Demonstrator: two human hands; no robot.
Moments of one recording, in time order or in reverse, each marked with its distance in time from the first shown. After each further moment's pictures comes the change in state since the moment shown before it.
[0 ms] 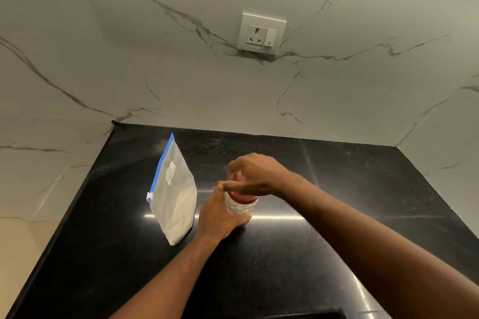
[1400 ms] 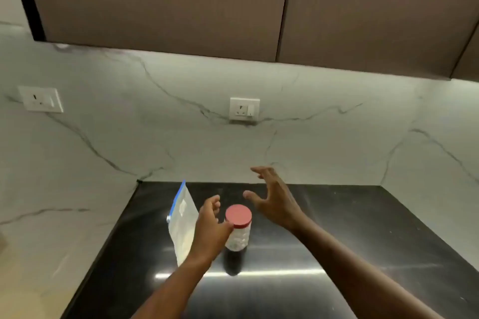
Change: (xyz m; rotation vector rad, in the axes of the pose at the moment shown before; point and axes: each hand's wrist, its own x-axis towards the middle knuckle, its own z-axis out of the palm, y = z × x) left_hand -0.097 0.116 -0.090 -0.391 0.189 0.021; right_hand -0.119 0.004 -0.002 0.494 0.826 -0.085
